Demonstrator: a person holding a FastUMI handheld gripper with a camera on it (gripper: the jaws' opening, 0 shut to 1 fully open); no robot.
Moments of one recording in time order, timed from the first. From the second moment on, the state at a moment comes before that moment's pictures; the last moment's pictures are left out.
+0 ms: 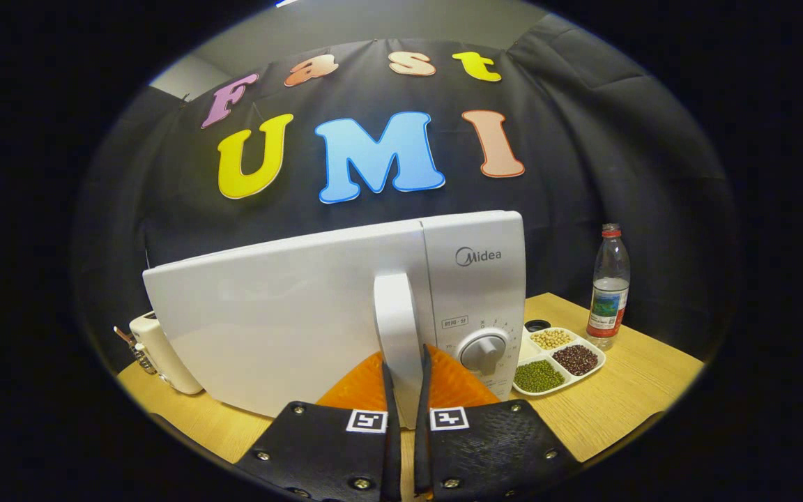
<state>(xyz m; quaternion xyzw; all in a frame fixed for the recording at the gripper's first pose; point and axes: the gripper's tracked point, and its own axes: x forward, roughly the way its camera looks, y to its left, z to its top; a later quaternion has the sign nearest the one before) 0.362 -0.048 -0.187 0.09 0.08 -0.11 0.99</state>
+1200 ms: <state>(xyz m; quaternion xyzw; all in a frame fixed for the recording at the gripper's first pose) 0.153 0.188 -0.168 0.10 0.05 0.07 0.99</state>
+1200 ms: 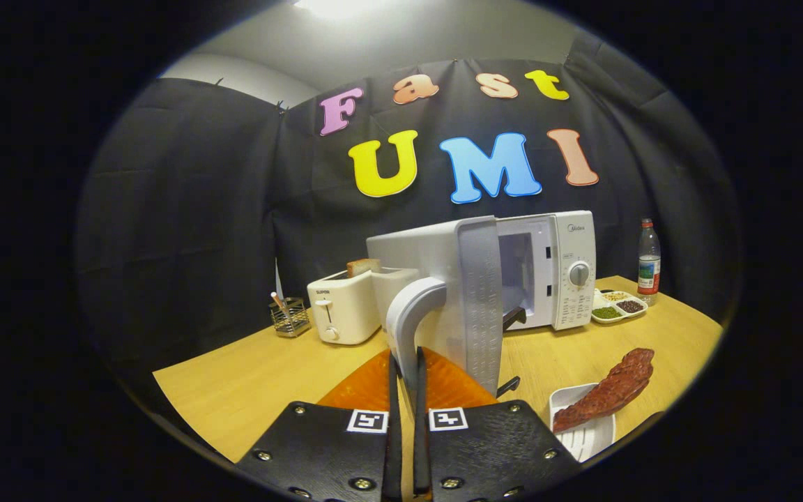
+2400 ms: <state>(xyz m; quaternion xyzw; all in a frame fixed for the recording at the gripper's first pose) 0.062 0.277 -0.104 0.05 -0.01 0.18 0.98</state>
